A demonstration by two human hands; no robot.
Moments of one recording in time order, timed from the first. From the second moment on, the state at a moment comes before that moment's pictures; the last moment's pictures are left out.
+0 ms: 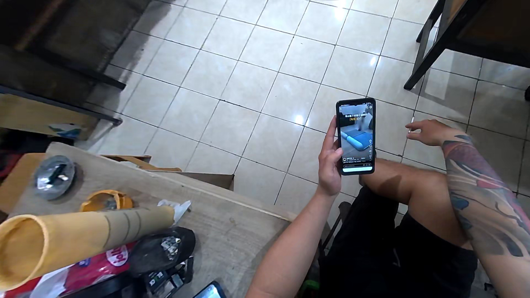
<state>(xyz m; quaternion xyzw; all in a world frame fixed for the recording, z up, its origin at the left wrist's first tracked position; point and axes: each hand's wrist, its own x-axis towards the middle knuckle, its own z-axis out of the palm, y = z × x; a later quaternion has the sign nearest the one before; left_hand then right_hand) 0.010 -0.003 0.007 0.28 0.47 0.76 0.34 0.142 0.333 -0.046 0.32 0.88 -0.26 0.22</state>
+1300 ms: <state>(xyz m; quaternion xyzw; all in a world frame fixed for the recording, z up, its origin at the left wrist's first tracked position) 0.010 -0.003 0.006 0.28 0.47 0.76 0.34 0.144 0.333 -0.046 0.32 0.88 -0.27 0.22</state>
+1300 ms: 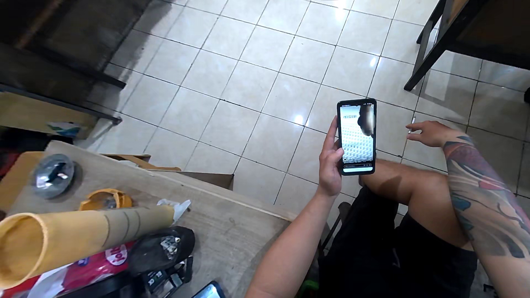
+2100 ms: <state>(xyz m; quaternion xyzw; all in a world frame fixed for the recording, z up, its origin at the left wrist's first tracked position) 0.010 -0.003 0.007 0.29 0.46 0.77 0.34 0.144 0.333 -0.043 0.32 0.88 -0.28 0.22</state>
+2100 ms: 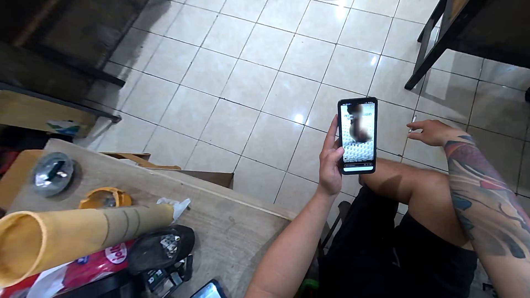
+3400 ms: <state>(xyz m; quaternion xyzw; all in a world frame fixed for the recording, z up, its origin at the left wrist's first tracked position) 0.011 -0.002 0.006 0.29 0.46 0.77 0.33 0.147 0.336 -0.048 0.31 0.88 -0.28 0.21</state>
